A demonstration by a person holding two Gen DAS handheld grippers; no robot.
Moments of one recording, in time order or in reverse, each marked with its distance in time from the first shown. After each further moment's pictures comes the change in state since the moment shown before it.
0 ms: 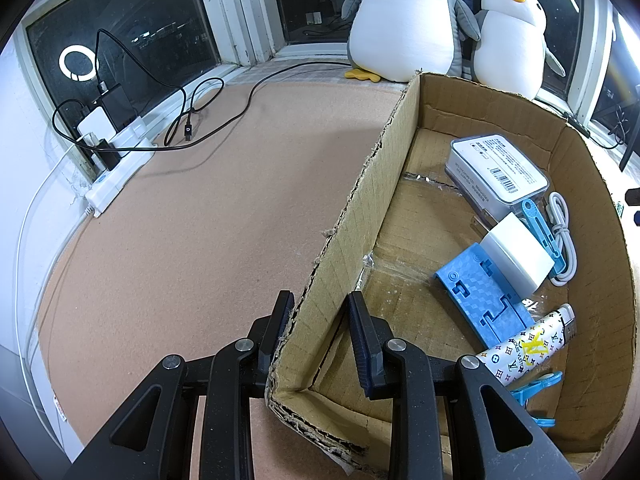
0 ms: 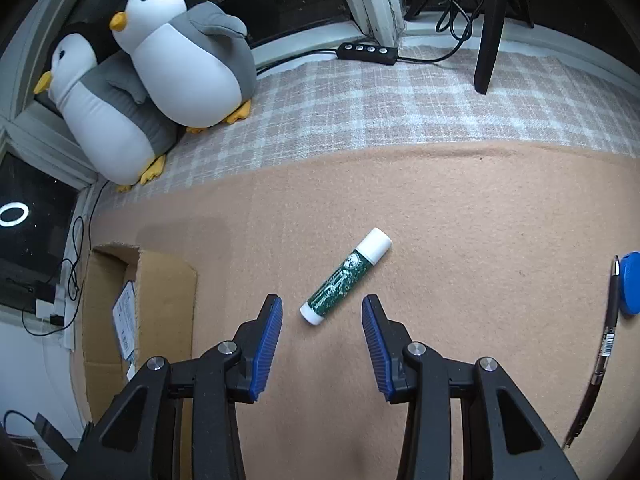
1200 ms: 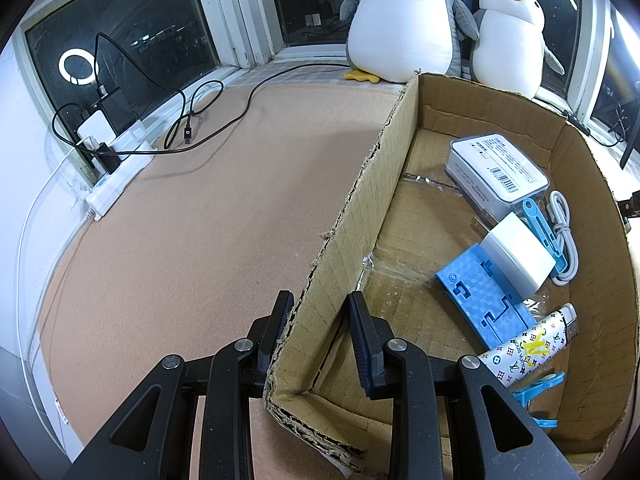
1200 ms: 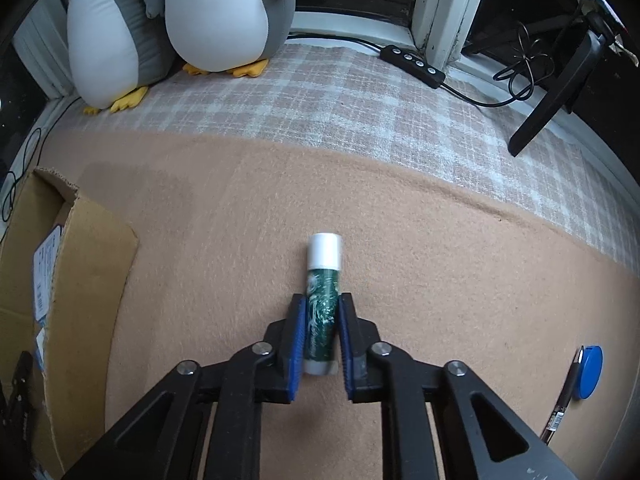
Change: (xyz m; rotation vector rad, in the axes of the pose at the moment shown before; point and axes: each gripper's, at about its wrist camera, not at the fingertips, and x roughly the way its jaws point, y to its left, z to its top) left arm 0.000 0.000 0.001 0.006 -0.005 0.005; right arm 0.035 0.025 0.008 -0.315 0.014 -0.246
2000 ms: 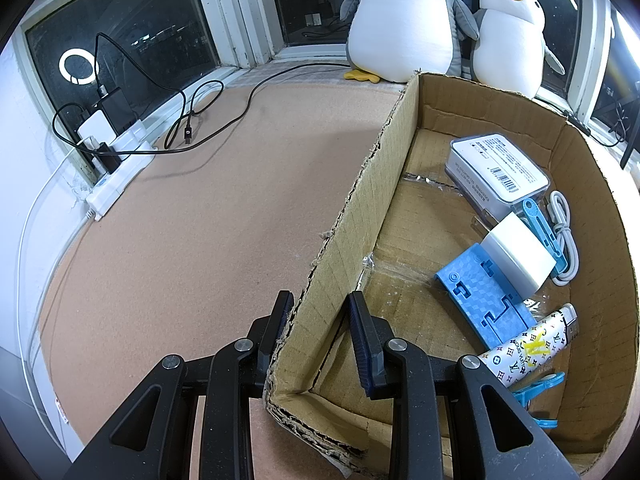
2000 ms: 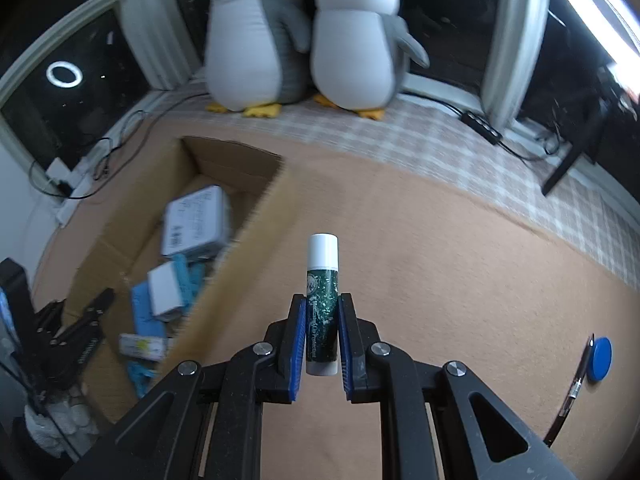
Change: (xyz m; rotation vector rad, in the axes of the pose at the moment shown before) left arm 0.000 0.000 0.000 0.000 -0.001 0.000; right arm -0.093 0.067 -0.053 -0.161 -0.162 0.181
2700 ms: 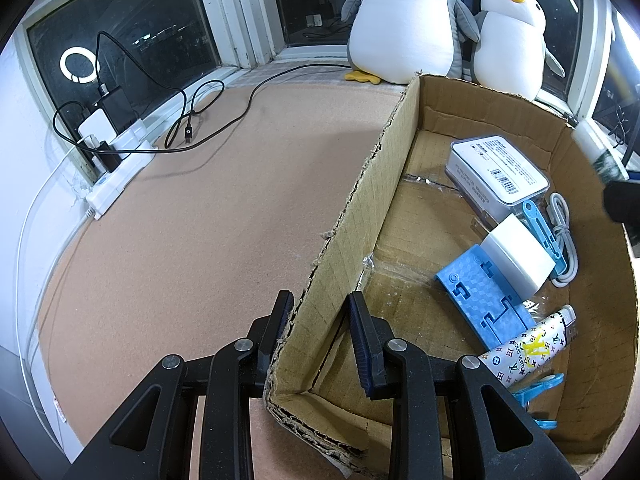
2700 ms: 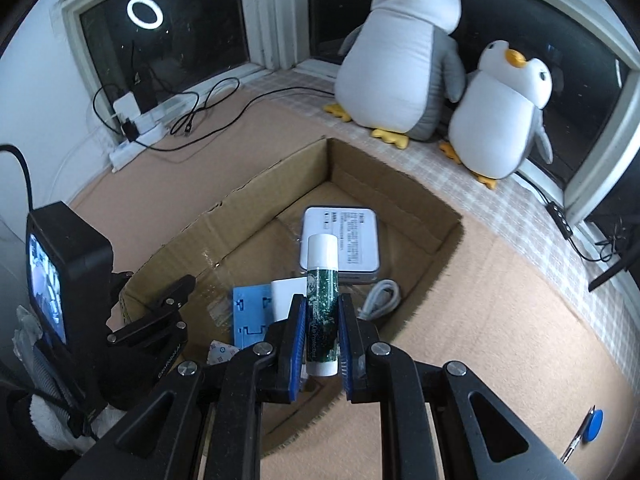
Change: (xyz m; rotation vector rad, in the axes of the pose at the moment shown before) left arm 0.000 0.000 0.000 -0.003 -0.003 -0.001; right arm 0.006 0.124 0.005 -0.290 -0.037 0.034
